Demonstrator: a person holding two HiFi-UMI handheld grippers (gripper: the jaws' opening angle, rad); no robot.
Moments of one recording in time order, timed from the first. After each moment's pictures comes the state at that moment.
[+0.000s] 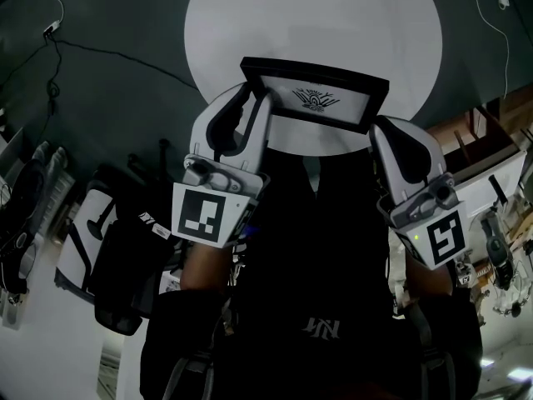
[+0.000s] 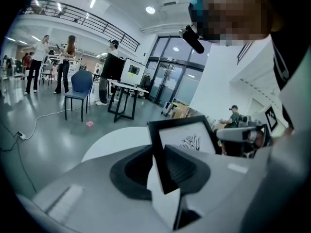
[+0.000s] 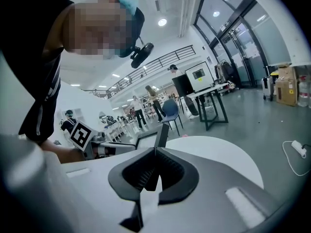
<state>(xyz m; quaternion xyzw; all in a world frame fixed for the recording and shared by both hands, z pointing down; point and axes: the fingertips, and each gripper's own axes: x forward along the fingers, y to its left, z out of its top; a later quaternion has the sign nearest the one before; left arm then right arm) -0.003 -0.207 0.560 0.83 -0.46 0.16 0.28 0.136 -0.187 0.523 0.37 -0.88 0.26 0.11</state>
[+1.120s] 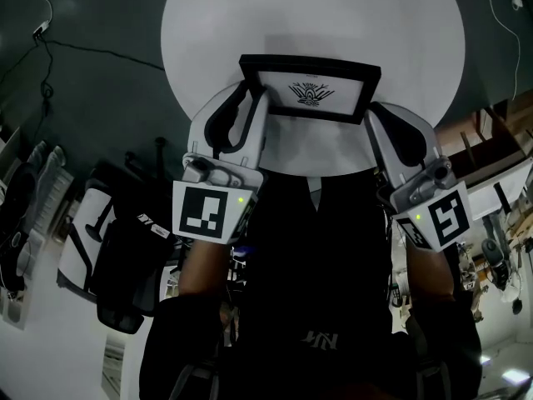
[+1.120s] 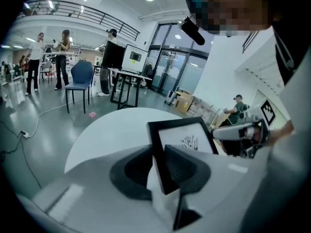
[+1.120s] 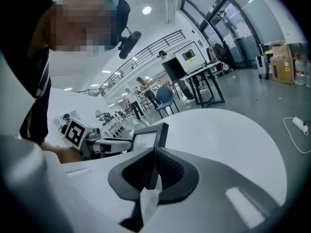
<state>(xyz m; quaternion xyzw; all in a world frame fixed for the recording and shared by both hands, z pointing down) -0.002 -0.219 0.631 0.81 -0.46 0.20 0.29 0.138 -0.198 0.616 0.36 -0.86 0.34 0.13</state>
